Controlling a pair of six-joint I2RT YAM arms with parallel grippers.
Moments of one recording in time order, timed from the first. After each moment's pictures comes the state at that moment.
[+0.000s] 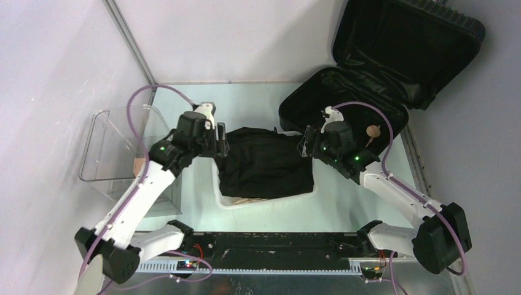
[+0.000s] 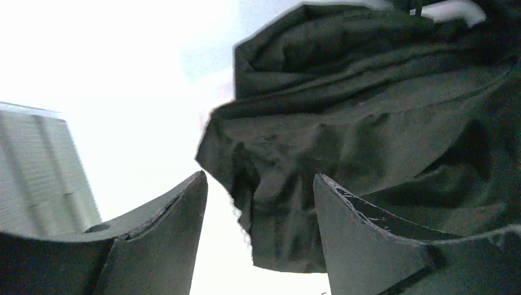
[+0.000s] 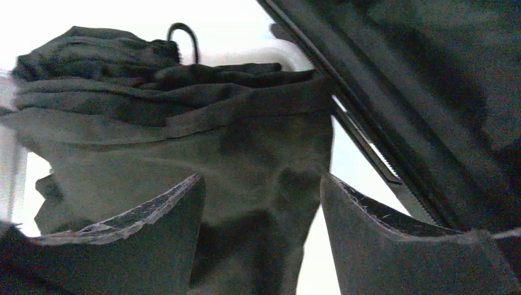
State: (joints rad) left arm -0.45 1.10 1.07 -0.72 -0.07 -0.33; right arm 0.53 1.20 0.81 -0.20 0.05 0.53
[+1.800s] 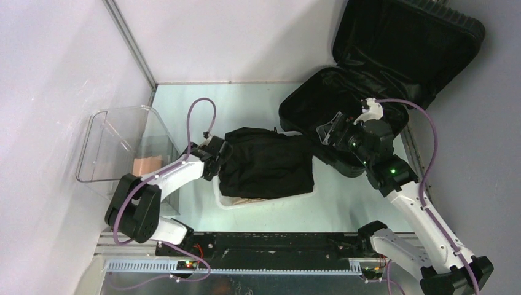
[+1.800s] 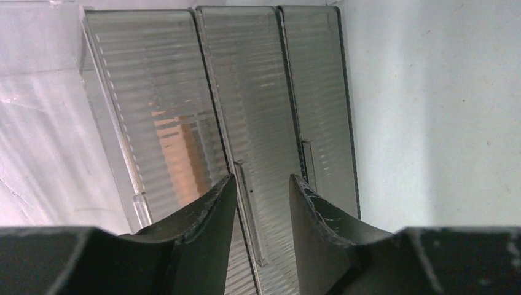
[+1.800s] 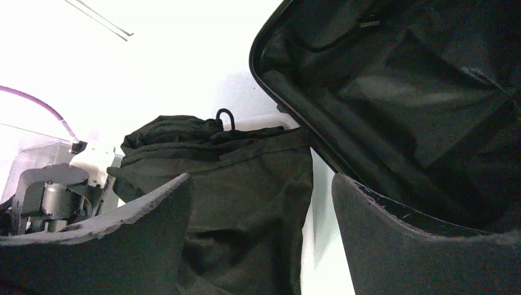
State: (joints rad) left arm -0.45 1.43 0.79 -0.65 -1.02 0.07; right arm 0.40 0.89 0.92 -0.34 0.04 0.58
